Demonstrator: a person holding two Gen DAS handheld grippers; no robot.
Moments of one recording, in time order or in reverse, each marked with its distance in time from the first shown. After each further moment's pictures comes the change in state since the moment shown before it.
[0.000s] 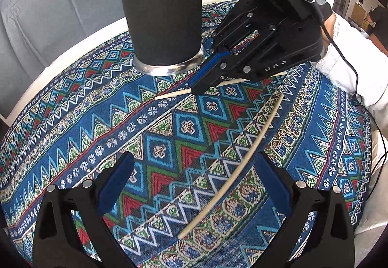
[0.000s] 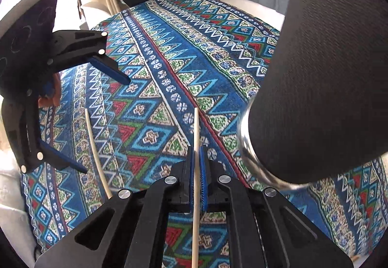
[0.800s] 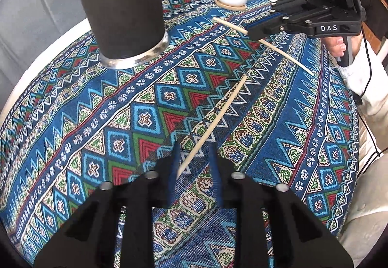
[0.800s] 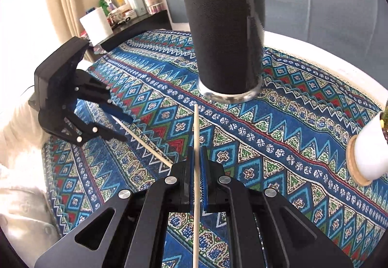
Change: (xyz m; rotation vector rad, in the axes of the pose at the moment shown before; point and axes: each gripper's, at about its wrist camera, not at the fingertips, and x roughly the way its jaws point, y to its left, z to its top) left arm 0.006 -0.022 -0.006 0.016 0.075 -0.086; right arm -0.098 0.010 -0.105 0.332 -0.225 -0.098
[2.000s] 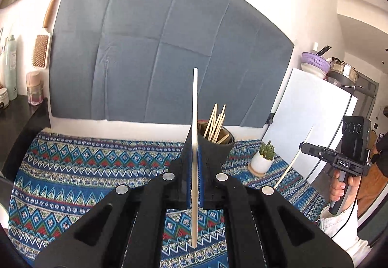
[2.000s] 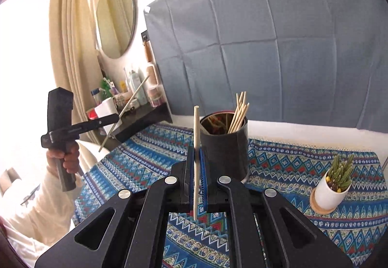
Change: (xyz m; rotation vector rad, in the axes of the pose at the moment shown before) left arm -0.212 0.038 0.001 -0.457 -0.738 0.144; right arm -0.153 0.038 0.050 0.090 -0.465 -0.057
